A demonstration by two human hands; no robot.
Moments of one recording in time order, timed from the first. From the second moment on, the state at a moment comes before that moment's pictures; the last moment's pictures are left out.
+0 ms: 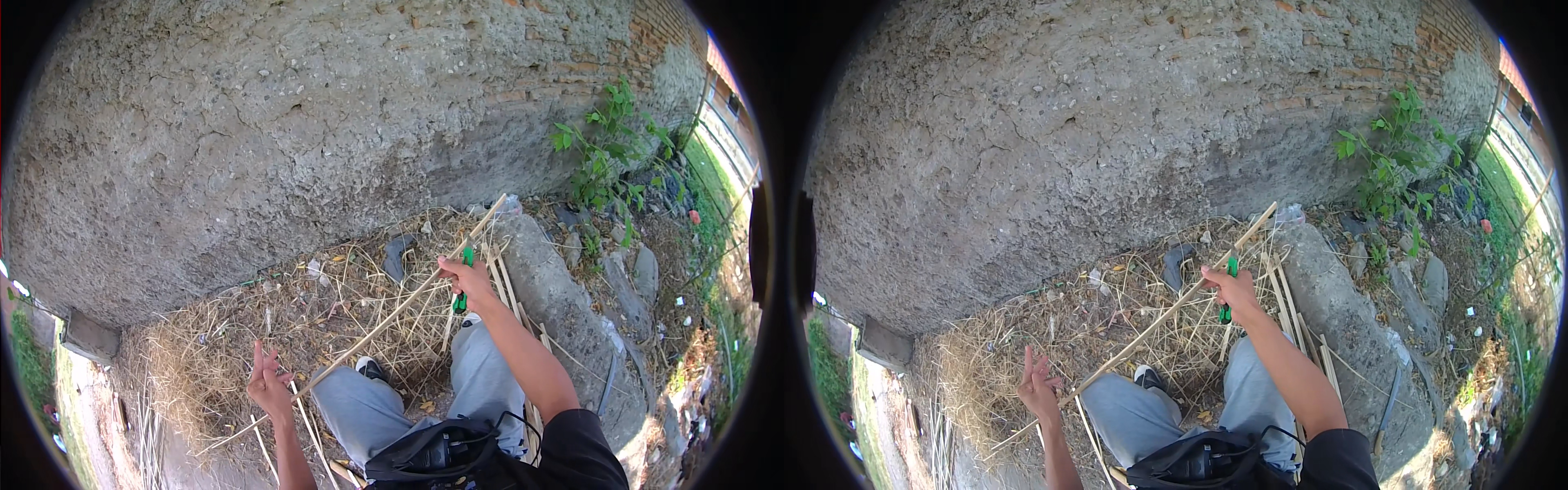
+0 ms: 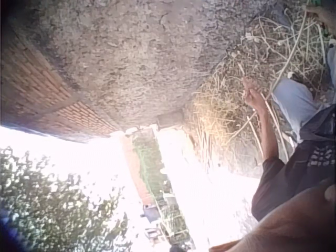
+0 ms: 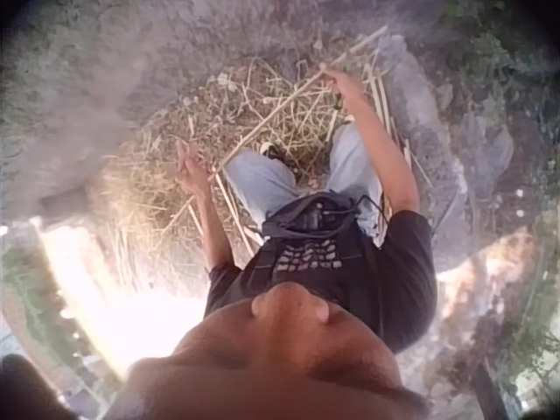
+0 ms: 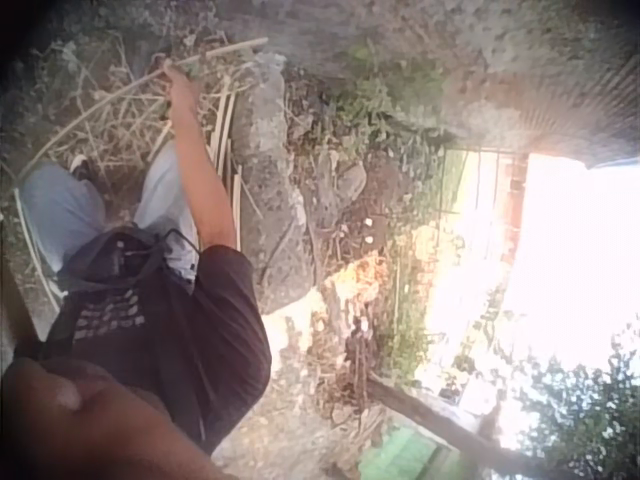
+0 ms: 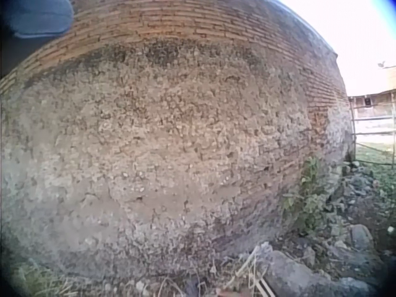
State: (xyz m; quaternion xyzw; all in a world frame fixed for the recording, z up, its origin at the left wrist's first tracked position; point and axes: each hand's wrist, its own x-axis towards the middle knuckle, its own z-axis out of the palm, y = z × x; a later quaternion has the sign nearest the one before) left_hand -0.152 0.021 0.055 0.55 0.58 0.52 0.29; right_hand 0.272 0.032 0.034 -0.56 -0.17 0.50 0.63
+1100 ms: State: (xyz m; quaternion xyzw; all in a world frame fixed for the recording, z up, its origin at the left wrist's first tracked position) left_hand -0.062 0.014 0.031 0.79 0.45 0.06 0.42; right_hand 0.264 0.030 0.001 -0.67 -0.46 0.17 0.55
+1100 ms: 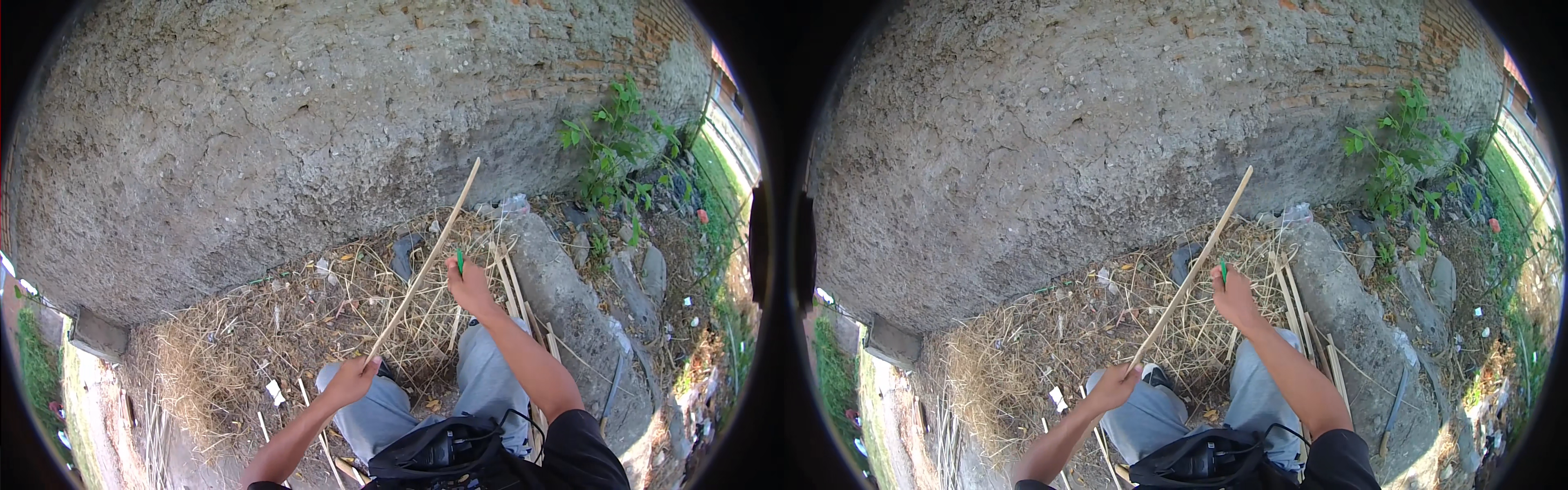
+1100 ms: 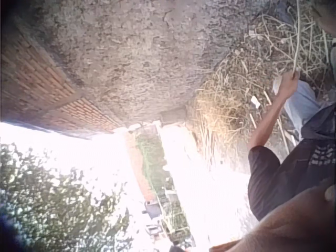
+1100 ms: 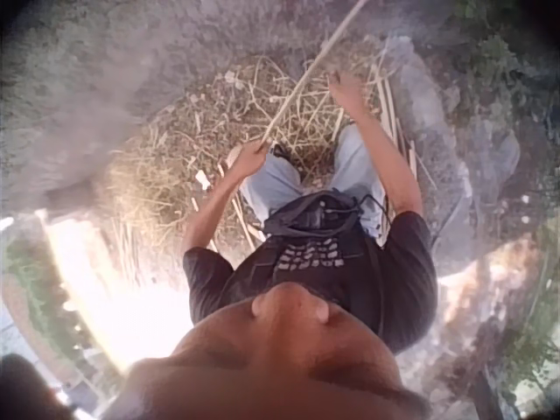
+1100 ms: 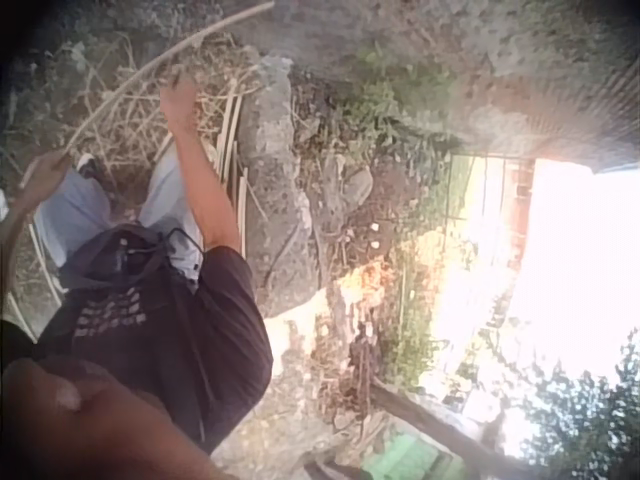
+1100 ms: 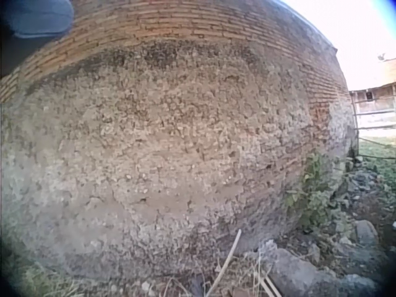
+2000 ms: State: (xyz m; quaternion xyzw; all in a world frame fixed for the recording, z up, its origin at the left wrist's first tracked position) left_hand -0.018 -0.009 0.058 0.77 0.53 0.10 0.33; right_hand 0.170 -0.031 0.047 -0.70 -0.68 0.09 0.18
